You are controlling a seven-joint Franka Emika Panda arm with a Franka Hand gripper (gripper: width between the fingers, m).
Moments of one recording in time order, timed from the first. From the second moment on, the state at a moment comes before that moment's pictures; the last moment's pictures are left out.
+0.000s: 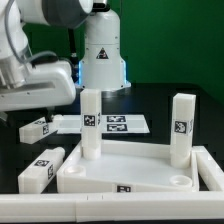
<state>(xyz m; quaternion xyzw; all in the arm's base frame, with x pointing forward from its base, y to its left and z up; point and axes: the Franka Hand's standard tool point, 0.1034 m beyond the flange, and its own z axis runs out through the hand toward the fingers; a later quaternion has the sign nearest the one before) 0.432 -0.162 0.039 -0.97 0.10 0.19 0.08</state>
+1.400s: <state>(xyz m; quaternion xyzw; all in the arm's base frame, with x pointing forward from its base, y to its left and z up) 0.417 -0.181 0.023 -0.82 0.25 0.47 0.19</state>
